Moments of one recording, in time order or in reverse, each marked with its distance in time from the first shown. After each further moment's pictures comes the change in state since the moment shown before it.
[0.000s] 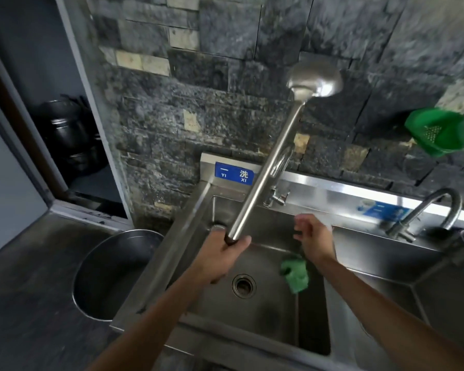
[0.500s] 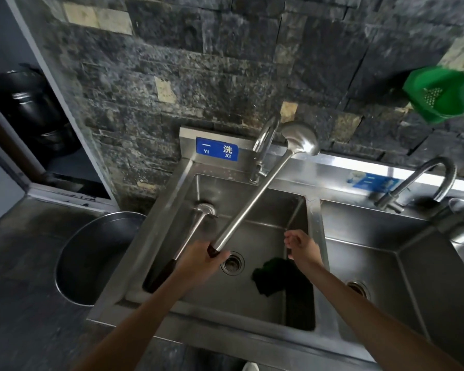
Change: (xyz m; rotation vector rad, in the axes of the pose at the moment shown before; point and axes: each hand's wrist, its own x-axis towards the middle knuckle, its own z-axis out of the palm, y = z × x) left_hand 0.026 -0.072 0.033 0.401 -0.037 -0.079; right_hand -0.025 0.098 -0.005 -0.149 -0.140 0.317
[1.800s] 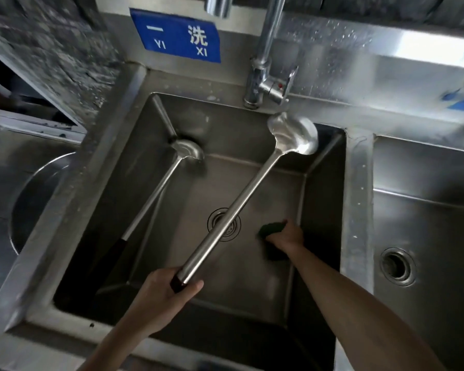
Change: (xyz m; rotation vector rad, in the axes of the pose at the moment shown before) left_hand 0.071 -0.092 0.134 -0.032 -0.292 -0.473; right_hand 0.168 0.222 0.146 -0.309 -0.343 0.569
